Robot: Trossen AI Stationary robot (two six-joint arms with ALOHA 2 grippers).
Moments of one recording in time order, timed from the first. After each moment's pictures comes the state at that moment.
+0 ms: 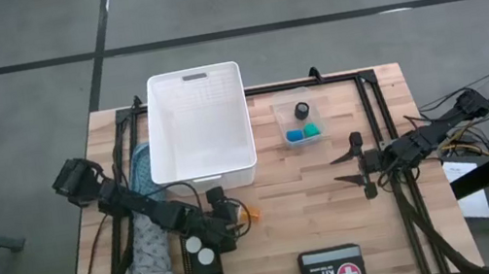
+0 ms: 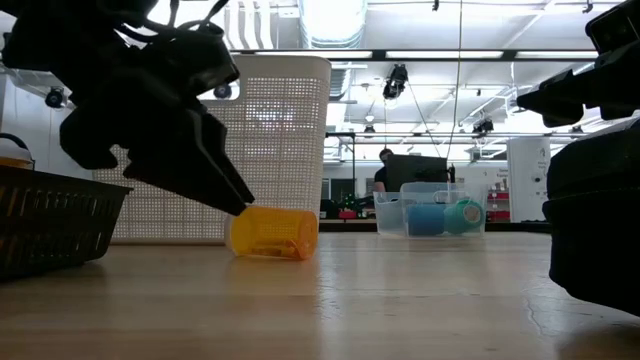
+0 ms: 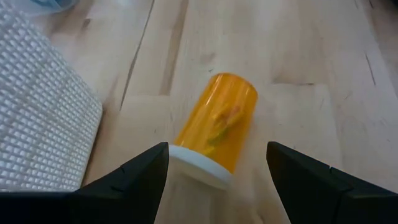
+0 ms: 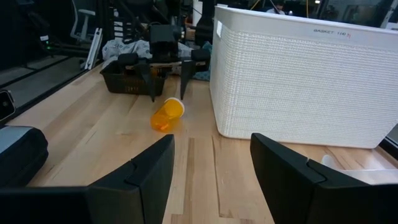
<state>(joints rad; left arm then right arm) -0.43 1.69 0.73 0.10 -0.45 -0.30 0.44 0.17 0.03 0.00 0.42 -0.01</state>
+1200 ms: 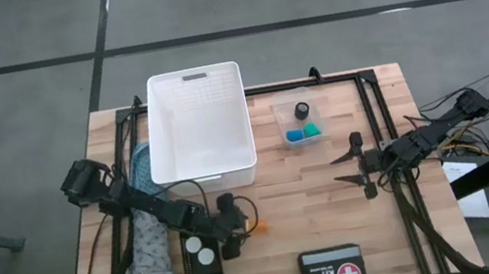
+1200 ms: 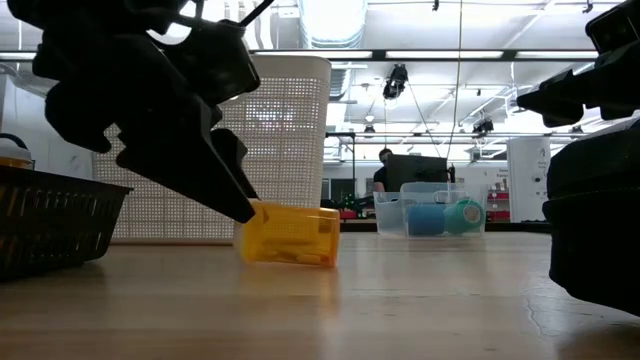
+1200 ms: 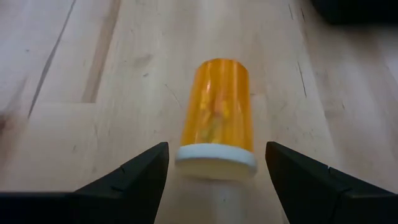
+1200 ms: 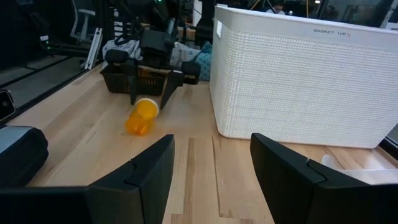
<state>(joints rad) -0.40 1.76 0.77 0.18 -0.22 -0.33 0.44 0.17 0.03 0.00 0.42 -0.01</state>
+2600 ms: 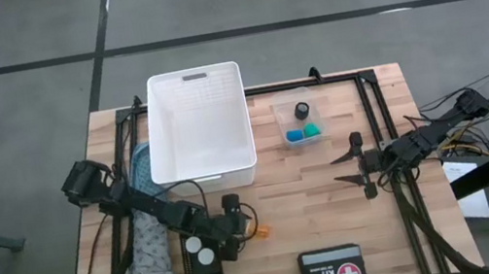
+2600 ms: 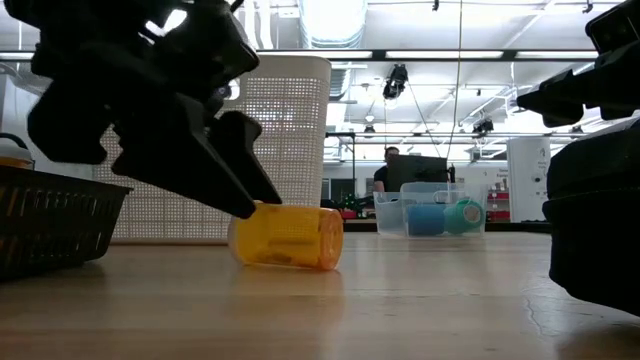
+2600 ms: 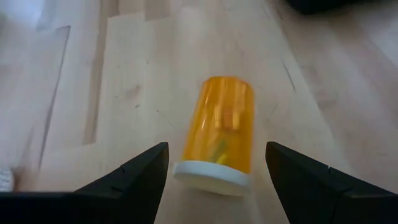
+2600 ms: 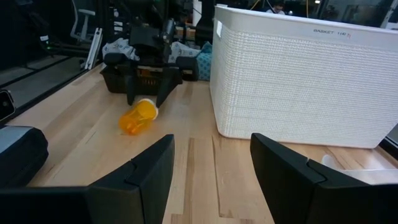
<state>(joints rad) -0.41 1.77 0.77 0.23 -0.22 -0.10 0.44 0.17 0.03 0.00 0.42 -0.01</state>
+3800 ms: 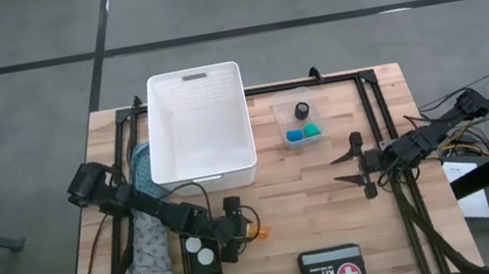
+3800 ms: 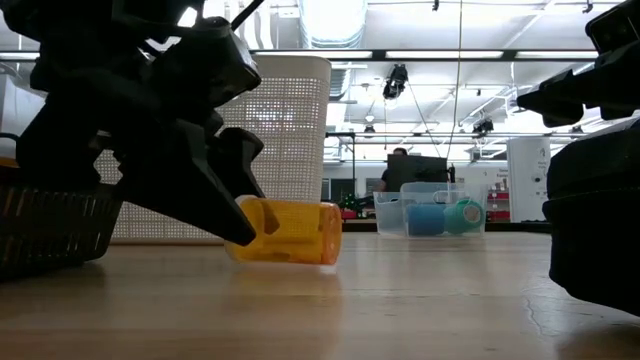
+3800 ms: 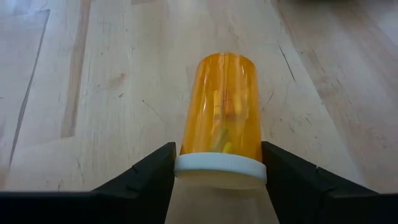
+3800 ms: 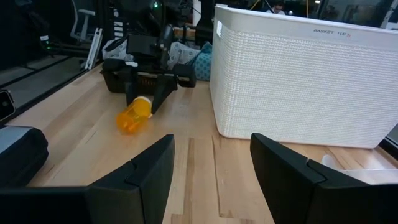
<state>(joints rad) -0.42 1.81 0.77 0.26 -0.20 -0.11 0.44 0.17 0.03 0.00 0.42 -0.01</state>
